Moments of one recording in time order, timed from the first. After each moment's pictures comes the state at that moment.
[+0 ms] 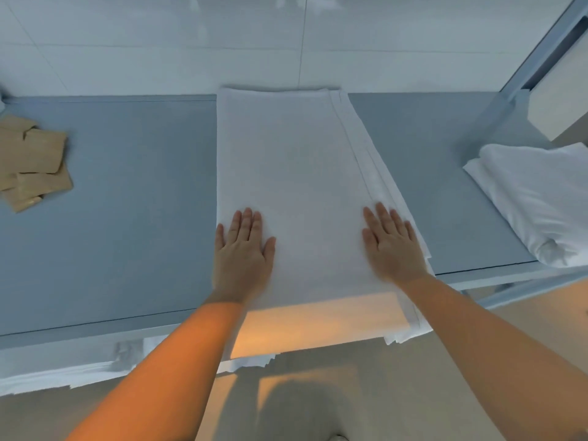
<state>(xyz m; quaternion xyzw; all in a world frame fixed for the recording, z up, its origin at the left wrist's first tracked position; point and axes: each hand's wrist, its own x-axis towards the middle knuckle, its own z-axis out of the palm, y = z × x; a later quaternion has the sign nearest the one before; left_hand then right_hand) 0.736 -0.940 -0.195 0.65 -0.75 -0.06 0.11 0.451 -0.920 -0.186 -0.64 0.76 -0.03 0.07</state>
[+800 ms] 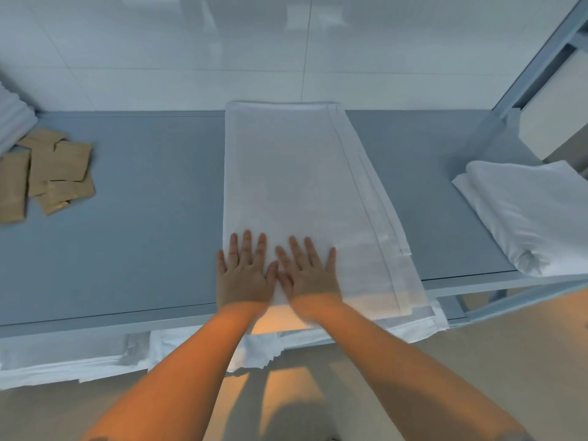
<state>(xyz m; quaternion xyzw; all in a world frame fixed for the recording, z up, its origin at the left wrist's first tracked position) 0.732 -0.896 -0.192 0.68 -0.73 -0.08 0.04 0.584 -0.881 -0.184 -0.74 0.66 0.02 0.11</state>
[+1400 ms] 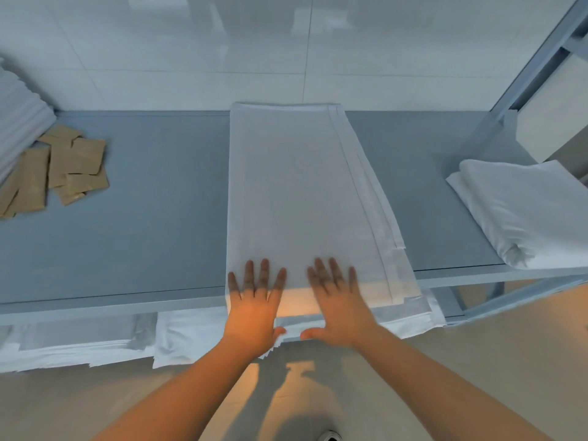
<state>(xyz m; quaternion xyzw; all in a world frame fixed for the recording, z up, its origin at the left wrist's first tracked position) 0.729 -0.816 -0.198 0.56 -0.83 -0.02 -0.07 0.524 -0.812 -0.176 -0.81 0.58 0.10 0.08</state>
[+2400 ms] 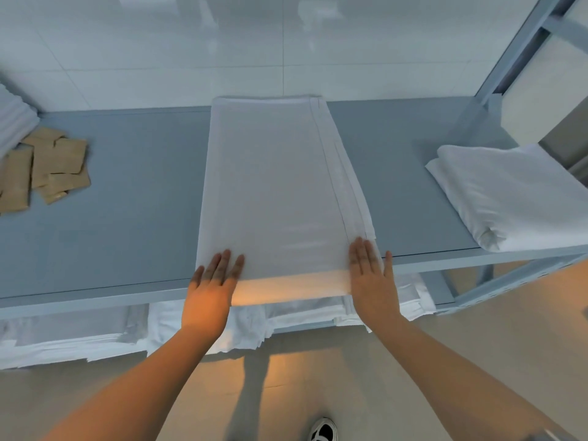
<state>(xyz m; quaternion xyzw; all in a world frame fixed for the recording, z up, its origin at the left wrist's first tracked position) 0.748 -0.815 -0.181 0.61 -0.79 -0.02 0.01 0.441 -0.795 -0.170 -0.73 0.68 0.00 -0.10</state>
